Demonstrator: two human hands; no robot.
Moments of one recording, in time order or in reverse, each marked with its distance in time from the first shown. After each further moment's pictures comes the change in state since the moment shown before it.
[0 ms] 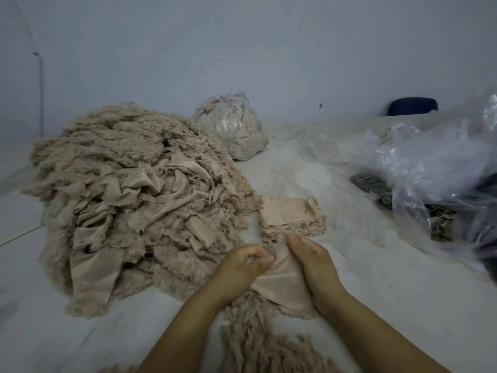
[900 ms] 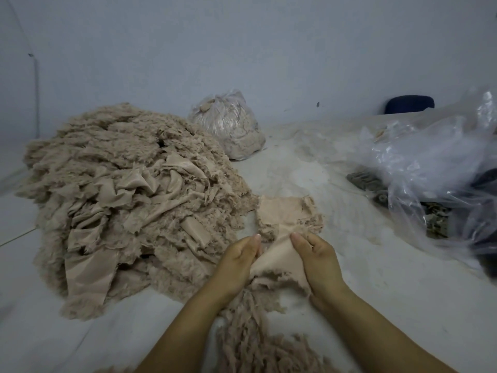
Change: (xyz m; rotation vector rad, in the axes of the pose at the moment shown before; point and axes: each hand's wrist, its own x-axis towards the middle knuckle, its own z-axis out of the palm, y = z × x) left_hand 0.004 0.006 0.009 -0.020 0.141 0.006; right_hand 0.007 0.002 -0.002 0.044 0.143 0.031
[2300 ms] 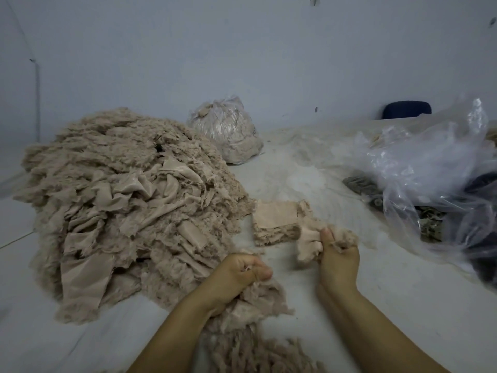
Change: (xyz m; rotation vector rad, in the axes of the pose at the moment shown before) left_hand -0.002 -0.003 -0.003 -0.010 -0.221 -0.118; right_hand 0.018 -0.004 -0.018 0.267 0.458 -0.131
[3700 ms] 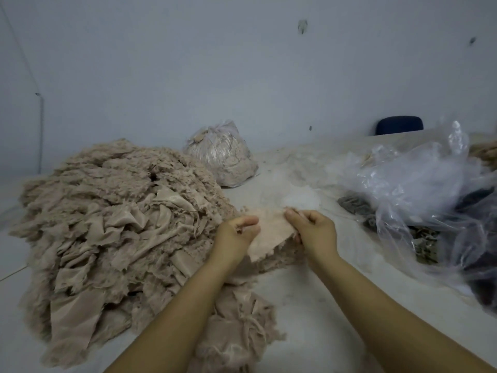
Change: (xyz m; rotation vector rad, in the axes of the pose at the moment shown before) left_hand 0.076 0.051 -0.011 0.095 0.405 0.145; right_hand 0.048 -0.041 0.045 -0.400 -0.278 -0.097
